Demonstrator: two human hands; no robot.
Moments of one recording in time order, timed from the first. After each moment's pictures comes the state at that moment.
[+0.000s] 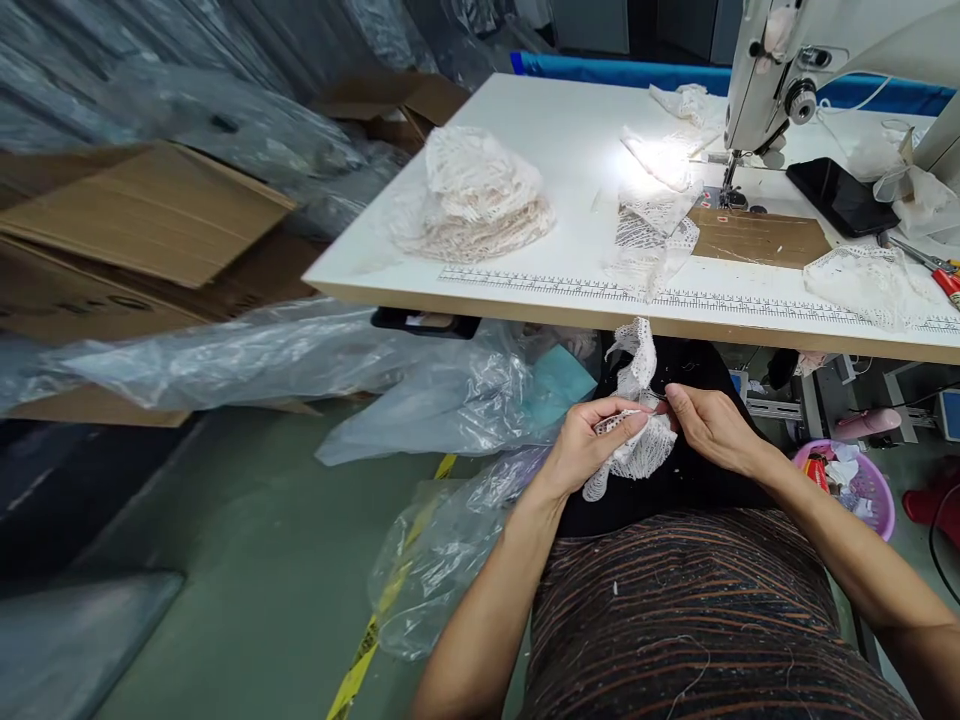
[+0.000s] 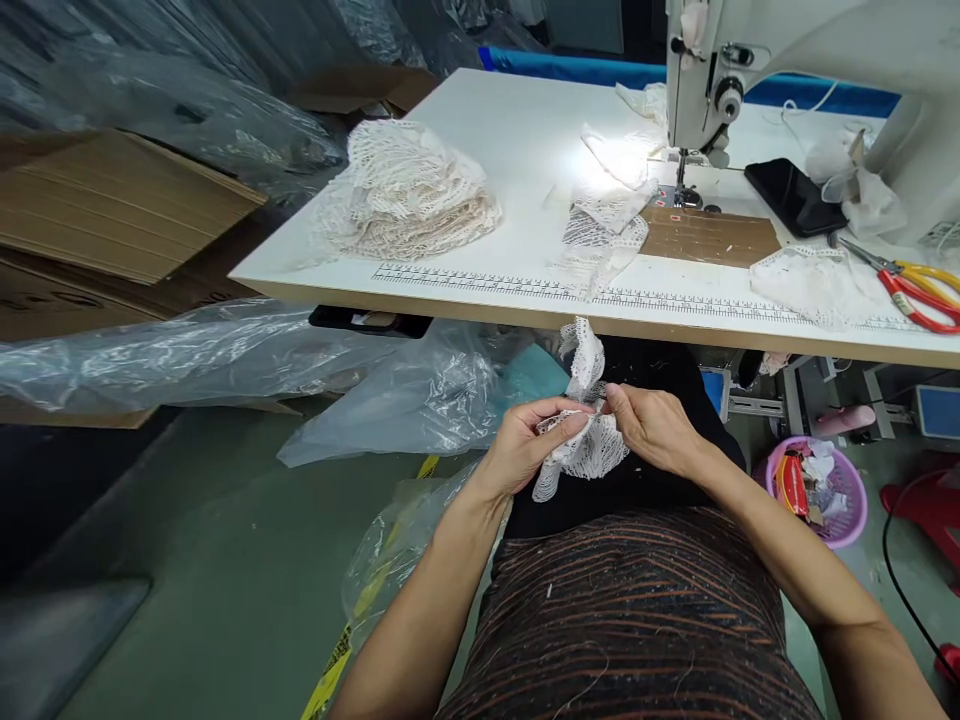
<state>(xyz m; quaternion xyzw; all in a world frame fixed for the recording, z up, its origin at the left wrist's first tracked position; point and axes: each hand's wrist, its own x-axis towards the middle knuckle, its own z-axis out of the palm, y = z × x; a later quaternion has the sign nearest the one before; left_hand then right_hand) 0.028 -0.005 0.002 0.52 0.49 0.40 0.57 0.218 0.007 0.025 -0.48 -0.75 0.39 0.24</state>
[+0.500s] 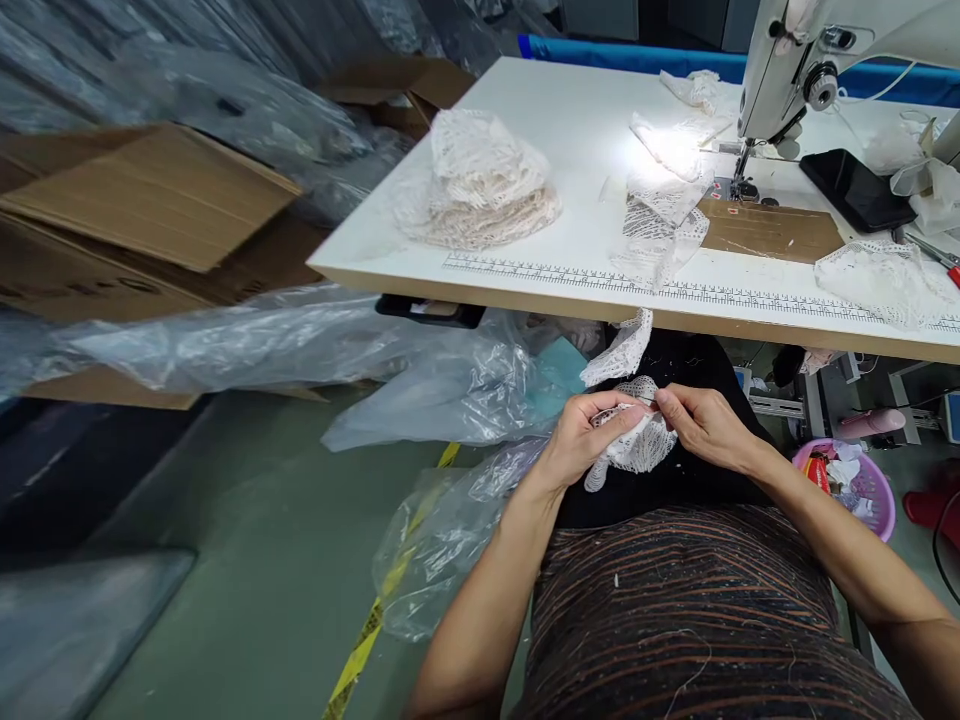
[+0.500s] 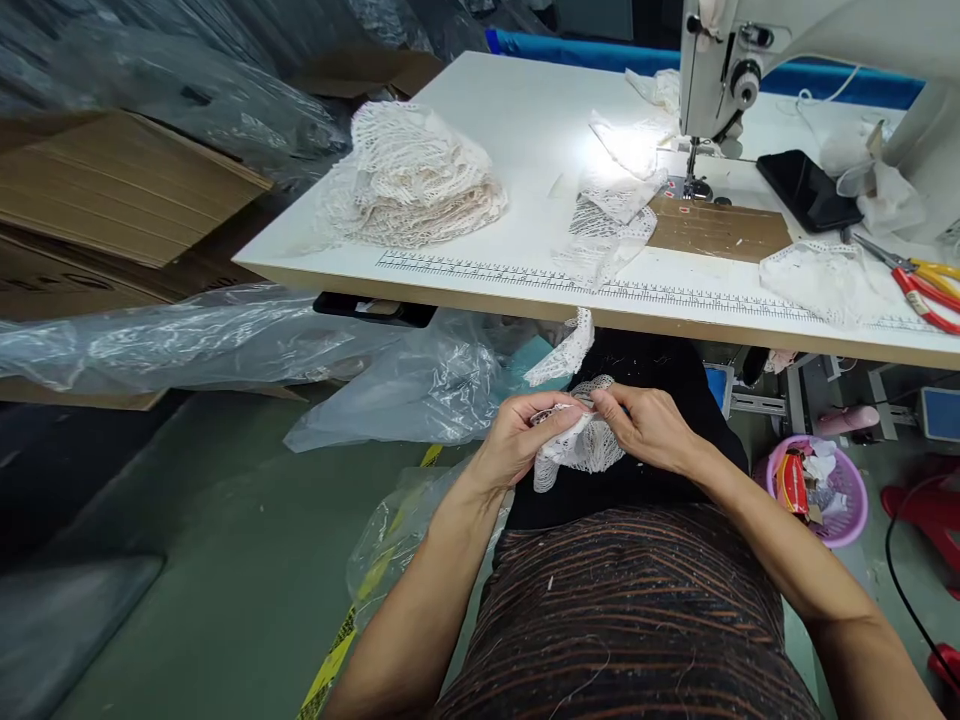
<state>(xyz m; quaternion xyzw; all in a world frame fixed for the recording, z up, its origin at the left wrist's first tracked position) 0.021 -0.007 0.006 0.50 0.47 0.40 0.60 0.209 0.009 0.018 -0.43 -0.78 0.38 0.26</state>
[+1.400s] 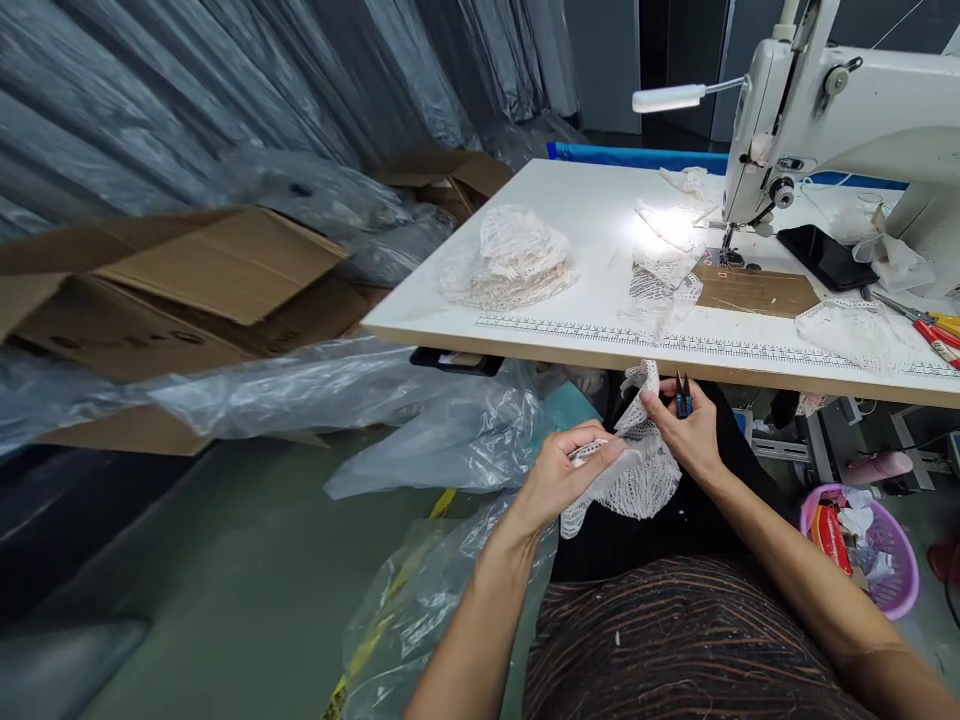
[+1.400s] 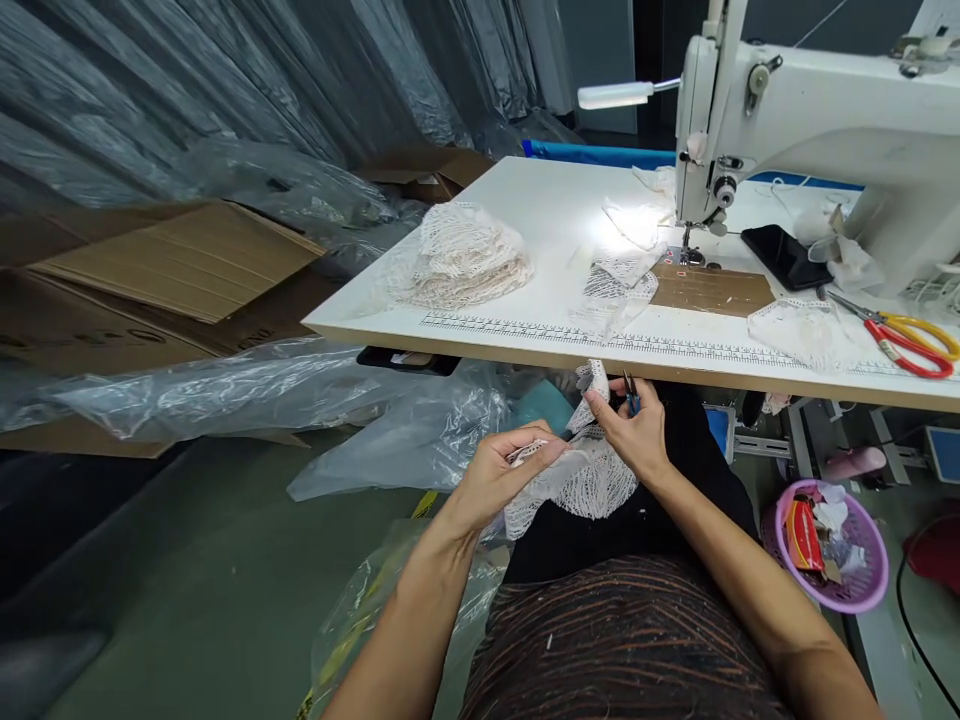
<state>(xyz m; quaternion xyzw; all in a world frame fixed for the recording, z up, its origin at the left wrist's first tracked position) -0.002 -0.002 0.030 0.62 0.49 0.40 0.46 0.164 0.038 0.005 -0.55 -0.49 0.39 0.55</state>
